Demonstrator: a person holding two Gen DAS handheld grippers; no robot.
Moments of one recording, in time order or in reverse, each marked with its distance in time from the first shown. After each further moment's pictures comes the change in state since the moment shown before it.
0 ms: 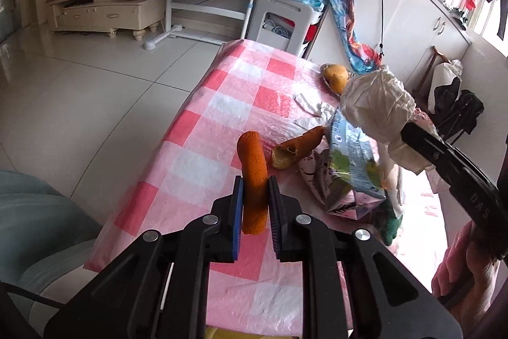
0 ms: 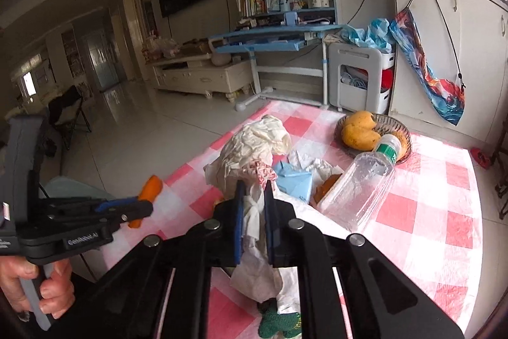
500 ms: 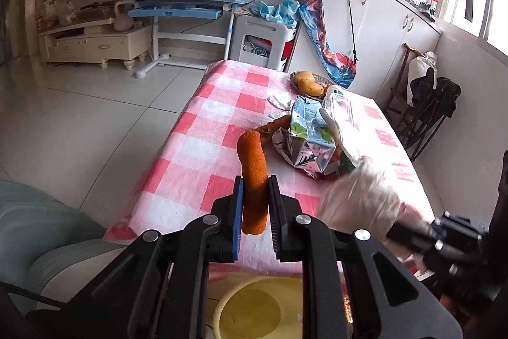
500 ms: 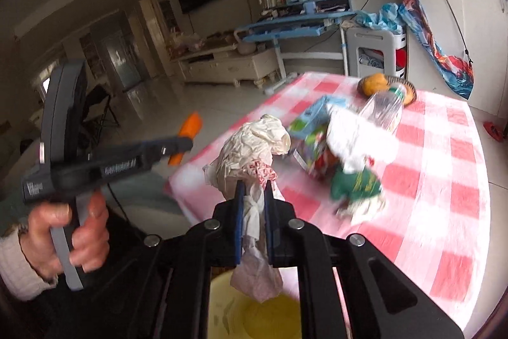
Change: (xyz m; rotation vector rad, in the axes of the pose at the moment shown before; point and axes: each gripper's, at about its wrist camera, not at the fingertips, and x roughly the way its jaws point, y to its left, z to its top) left arm -0.086 -0.011 -0.061 0.119 -0.108 -0.021; right arm -0.077 0.075 -0.085 -0.042 0.185 0.070
